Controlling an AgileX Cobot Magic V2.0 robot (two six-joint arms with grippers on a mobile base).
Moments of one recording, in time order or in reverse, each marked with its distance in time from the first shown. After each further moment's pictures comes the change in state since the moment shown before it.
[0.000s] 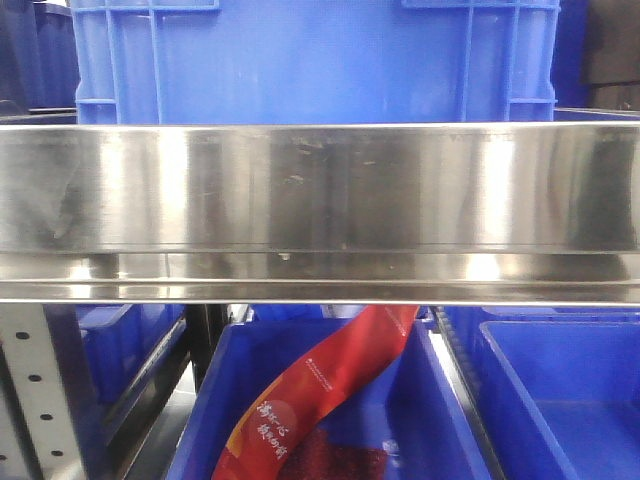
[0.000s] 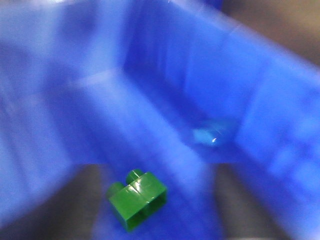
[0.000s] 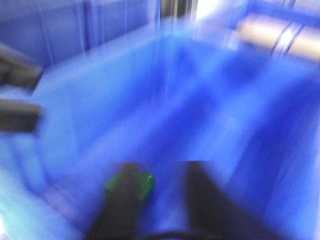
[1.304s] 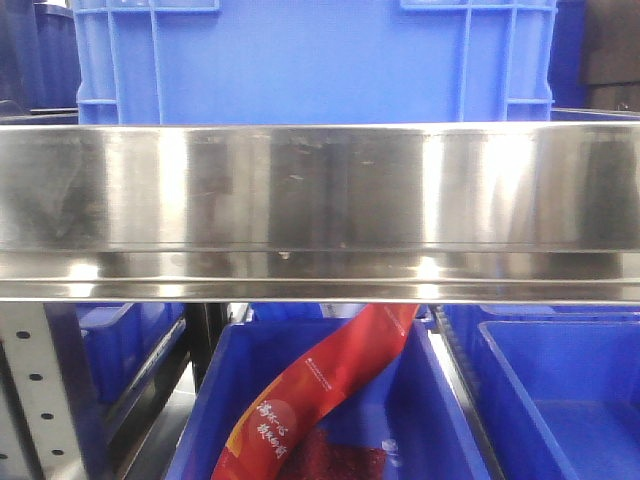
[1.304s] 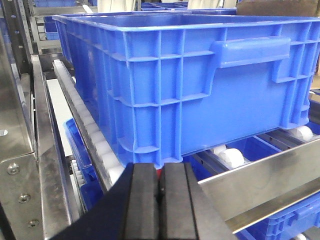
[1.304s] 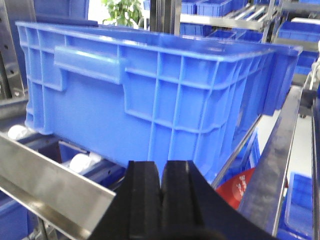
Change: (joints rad) left arm 0.000 -1.018 1.241 0.034 -0.567 0.000; right arm 0.000 -0.912 1.095 -0.010 -0.436 0.000
